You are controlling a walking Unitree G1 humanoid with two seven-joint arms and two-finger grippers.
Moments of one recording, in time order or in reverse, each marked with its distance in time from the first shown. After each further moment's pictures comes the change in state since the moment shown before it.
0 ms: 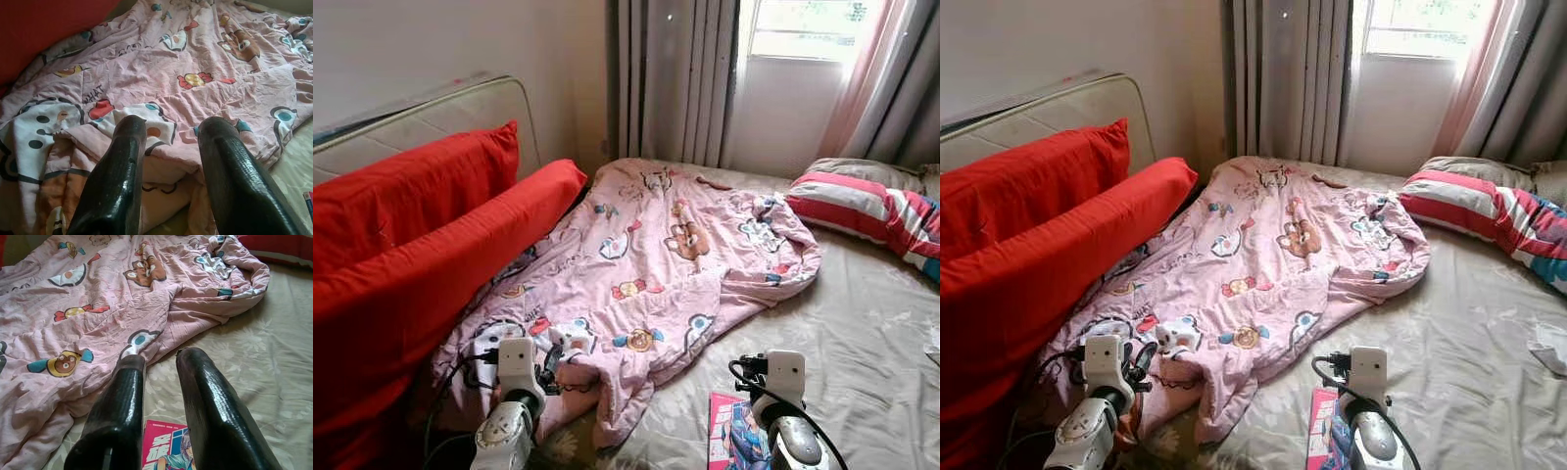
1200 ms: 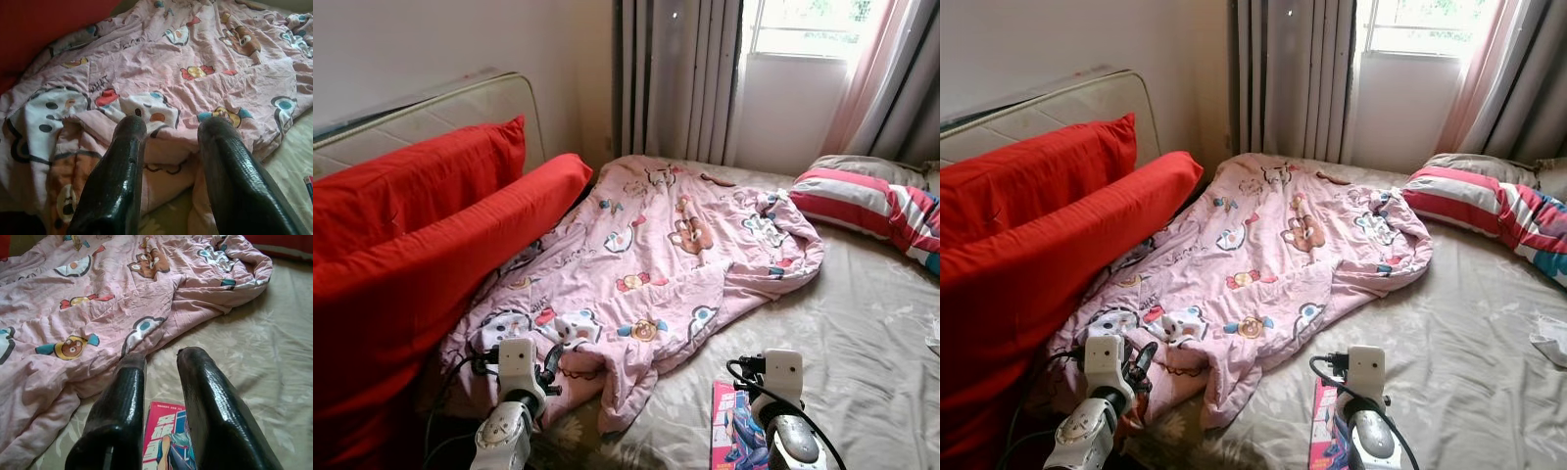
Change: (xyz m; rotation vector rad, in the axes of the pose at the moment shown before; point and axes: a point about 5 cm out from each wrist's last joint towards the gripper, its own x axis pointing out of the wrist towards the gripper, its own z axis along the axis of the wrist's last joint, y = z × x) left arm 0.000 0.000 0.000 0.001 -0.001 -0.003; right arm 0.002 0.003 0.001 -0.008 0.011 -0.006
